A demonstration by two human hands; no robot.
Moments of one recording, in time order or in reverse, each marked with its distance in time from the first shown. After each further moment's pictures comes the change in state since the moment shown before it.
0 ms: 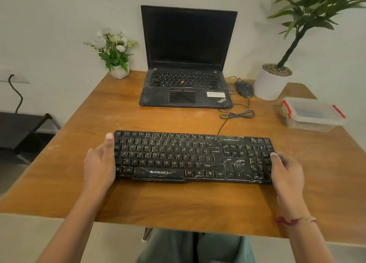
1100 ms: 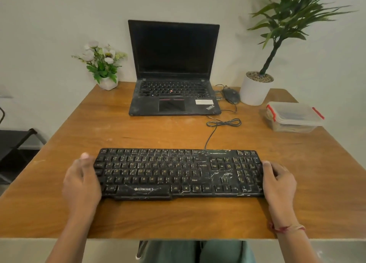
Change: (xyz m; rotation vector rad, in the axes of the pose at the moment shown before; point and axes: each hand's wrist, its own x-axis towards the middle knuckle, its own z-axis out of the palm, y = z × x) left_hand -0.015 -0.010 0.000 -0.083 0.200 -0.020; right_hand -0.022 -0.004 -0.011 0.024 0.063 -0.067
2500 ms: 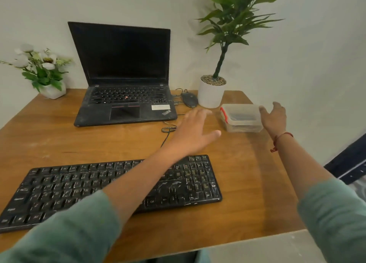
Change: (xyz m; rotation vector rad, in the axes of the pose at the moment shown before) left_hand -0.072 0.245 0.216 0.148 -0.942 0.659; right_hand 0.237 0.030 -0.073 -0.198 0.045 0.052
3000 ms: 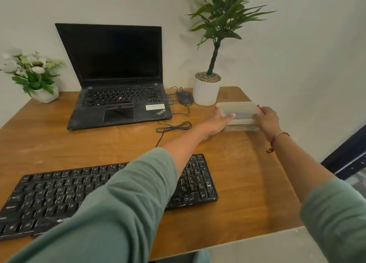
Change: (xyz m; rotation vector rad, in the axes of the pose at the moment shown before) left_hand 0.091 0.025 0.061 -0.451 -0.319 -0.252; right_hand 0.005 0.021 0.012 0.132 -0.144 0.084
